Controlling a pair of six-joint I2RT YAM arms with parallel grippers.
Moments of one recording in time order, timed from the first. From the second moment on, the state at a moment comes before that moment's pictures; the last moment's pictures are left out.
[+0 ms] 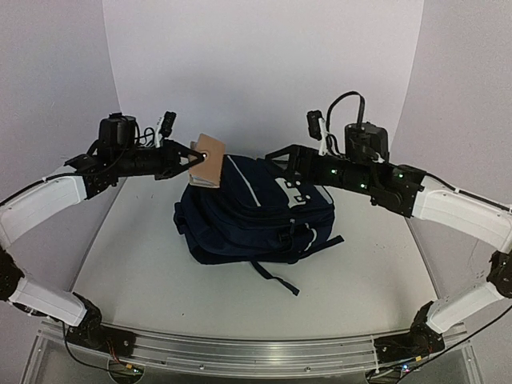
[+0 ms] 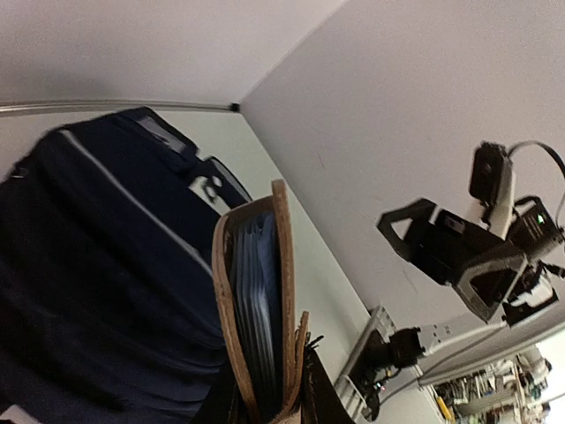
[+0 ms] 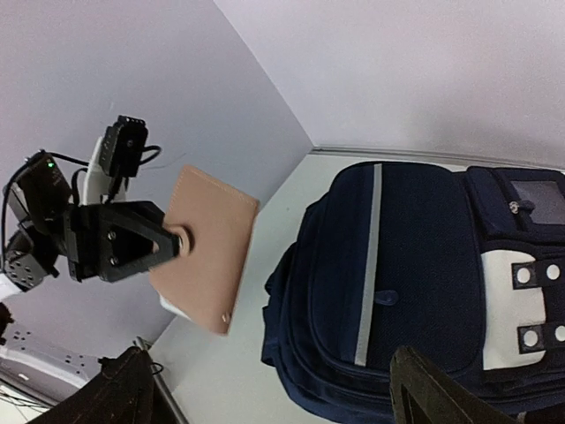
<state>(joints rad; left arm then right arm) -0.58 1.32 1.16 -0.10 0.59 -0.61 0.82 1.35 1.19 -0.02 -0.11 0.54</state>
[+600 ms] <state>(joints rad) -0.17 1.21 1.04 -0.32 0.57 -0.66 0.97 1.90 1.70 -0.32 0.30 0.27</state>
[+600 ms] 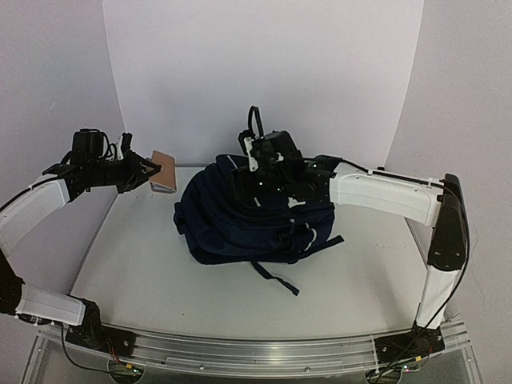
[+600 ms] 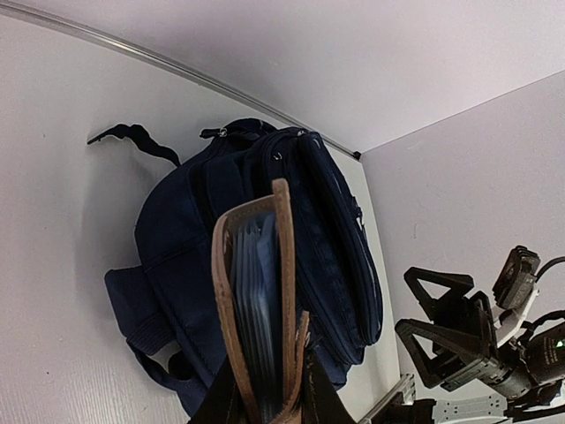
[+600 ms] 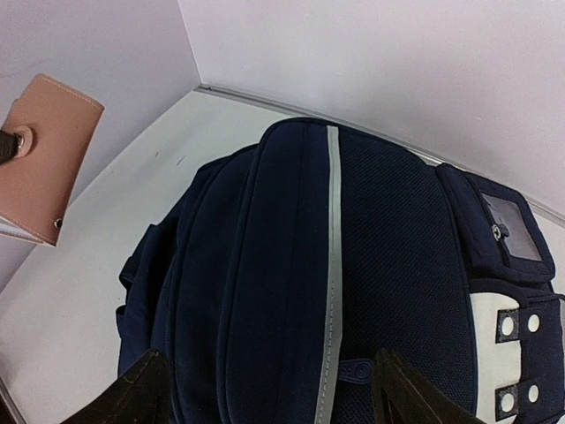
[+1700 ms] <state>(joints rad) -0.40 1.22 1.02 -0.14 0.58 -0.89 1.04 2.04 1.87 -0.46 0.71 0.34</state>
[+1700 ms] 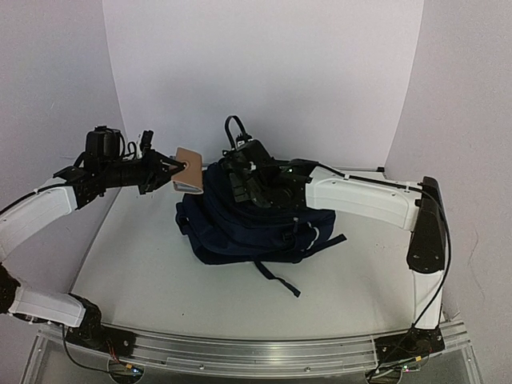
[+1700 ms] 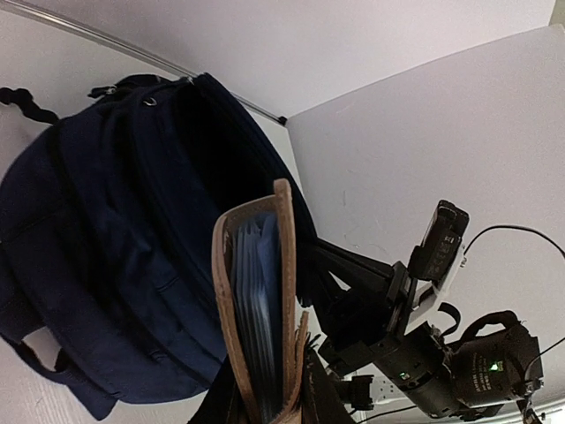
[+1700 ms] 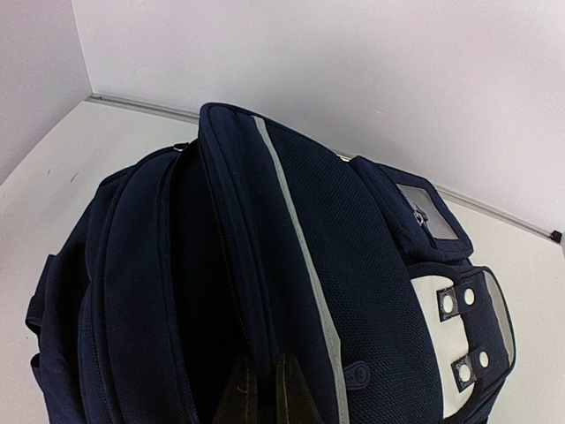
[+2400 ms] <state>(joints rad) -0.51 1.59 1.07 0.24 0.53 -1.18 1.02 1.93 1.75 -0.35 0.64 0.40</state>
